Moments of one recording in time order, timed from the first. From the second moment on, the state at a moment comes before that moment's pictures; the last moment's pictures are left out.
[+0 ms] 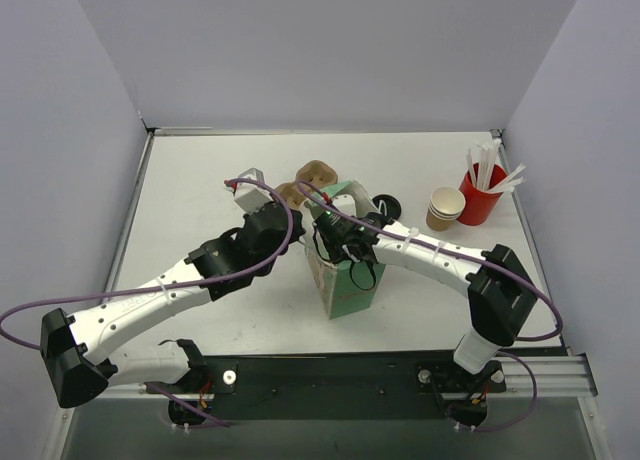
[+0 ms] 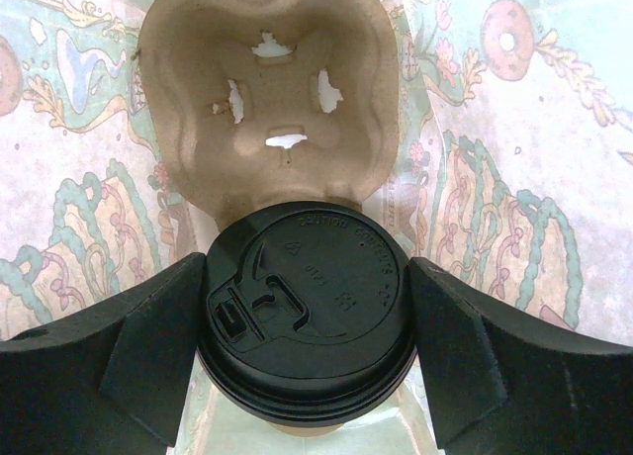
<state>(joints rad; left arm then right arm) -0.97 1.16 1.06 -0.35 -0.70 -1.02 0.90 1.66 1.20 -0.68 0.33 0.58</state>
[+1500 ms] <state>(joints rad) -0.97 1.16 1.06 -0.36 -0.70 -1.04 0.90 1.61 1.13 -0.62 0.33 0.58</state>
